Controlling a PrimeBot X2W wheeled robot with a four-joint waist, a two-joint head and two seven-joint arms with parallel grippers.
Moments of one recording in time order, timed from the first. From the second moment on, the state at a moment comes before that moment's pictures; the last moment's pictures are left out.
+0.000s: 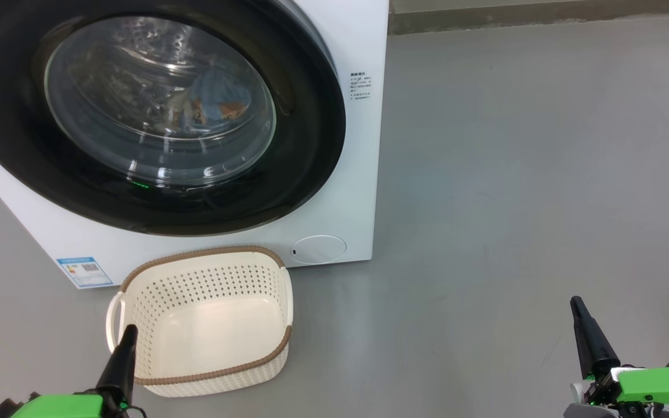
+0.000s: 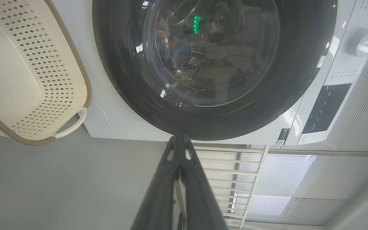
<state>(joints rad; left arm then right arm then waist) -0.07 0.03 0.09 0.26 -1.60 -0.12 0.11 -0.07 -0.05 -0.14 0.27 1.60 0.13 0.11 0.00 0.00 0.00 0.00</state>
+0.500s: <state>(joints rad) -0.07 0.03 0.09 0.26 -1.60 -0.12 0.11 -0.07 -0.05 -0.14 0.27 1.60 0.13 0.11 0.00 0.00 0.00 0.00</state>
